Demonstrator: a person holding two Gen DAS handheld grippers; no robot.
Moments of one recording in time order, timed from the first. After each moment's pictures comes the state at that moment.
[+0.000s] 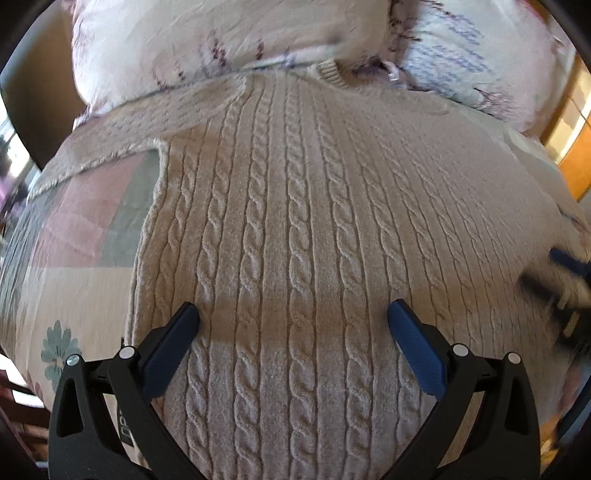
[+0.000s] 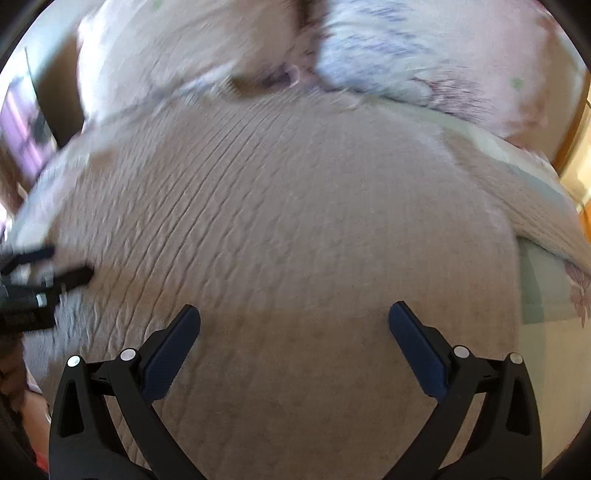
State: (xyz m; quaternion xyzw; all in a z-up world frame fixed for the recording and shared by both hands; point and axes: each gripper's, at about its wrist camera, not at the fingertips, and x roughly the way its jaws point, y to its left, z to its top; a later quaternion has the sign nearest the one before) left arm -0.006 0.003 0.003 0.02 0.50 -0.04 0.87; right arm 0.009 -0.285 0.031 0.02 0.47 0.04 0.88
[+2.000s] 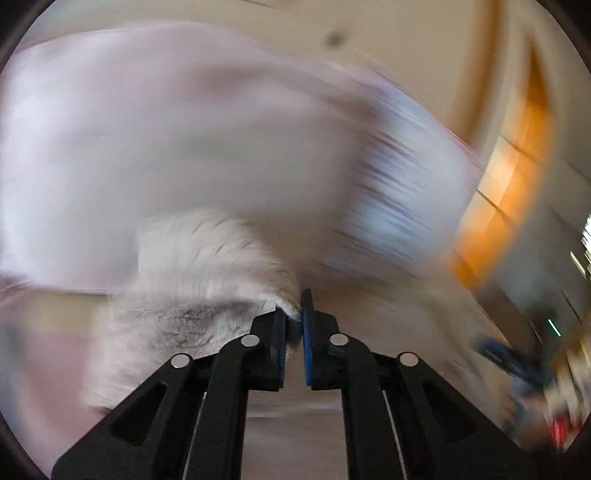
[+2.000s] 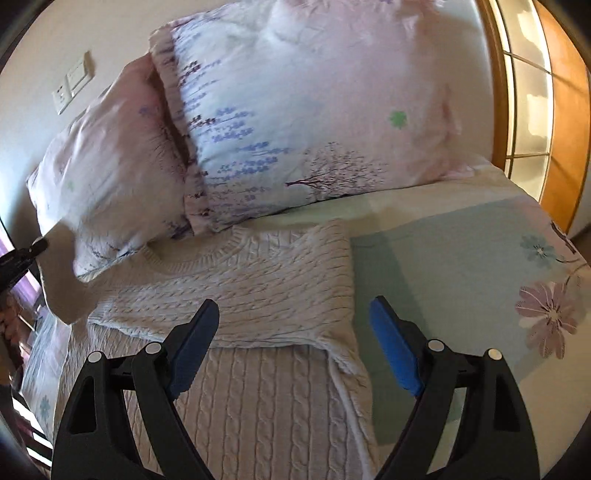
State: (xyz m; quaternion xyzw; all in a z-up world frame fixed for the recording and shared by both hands) left arm 0.132 0.018 0.124 -0.06 0.31 -0.28 0.91; right arm 0.068 -0.386 0.065 0.14 0.36 -0.01 0.92
